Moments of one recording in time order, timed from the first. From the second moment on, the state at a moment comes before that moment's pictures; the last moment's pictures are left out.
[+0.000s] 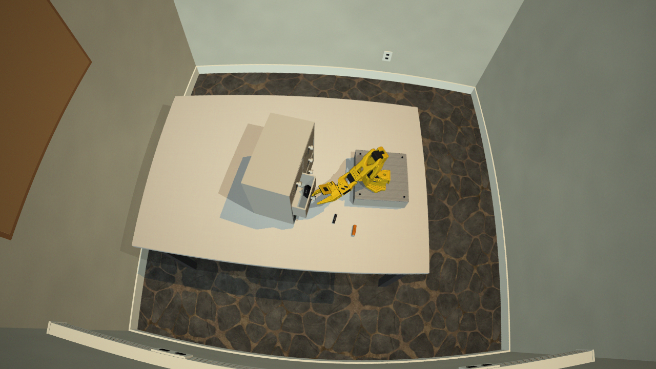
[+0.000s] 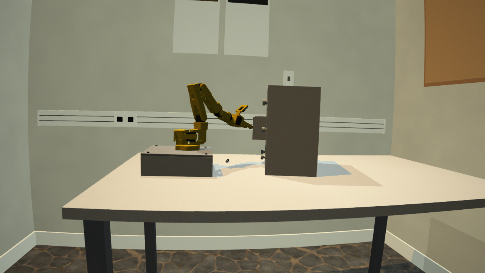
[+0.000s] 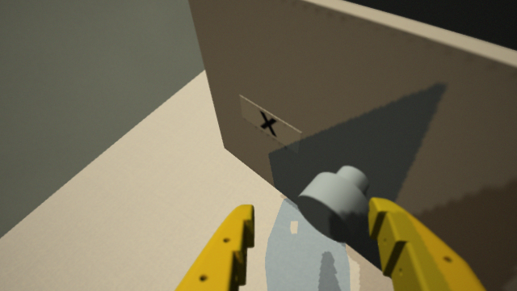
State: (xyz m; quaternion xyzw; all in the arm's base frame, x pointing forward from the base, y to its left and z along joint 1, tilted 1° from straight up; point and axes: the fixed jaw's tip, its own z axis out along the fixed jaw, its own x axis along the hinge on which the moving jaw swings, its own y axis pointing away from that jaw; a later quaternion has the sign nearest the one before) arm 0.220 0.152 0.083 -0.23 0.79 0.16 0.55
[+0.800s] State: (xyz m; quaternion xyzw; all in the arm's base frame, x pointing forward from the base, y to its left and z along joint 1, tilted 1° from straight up) arm 0.227 0.150 0.084 -0.22 0.79 0.16 0.55
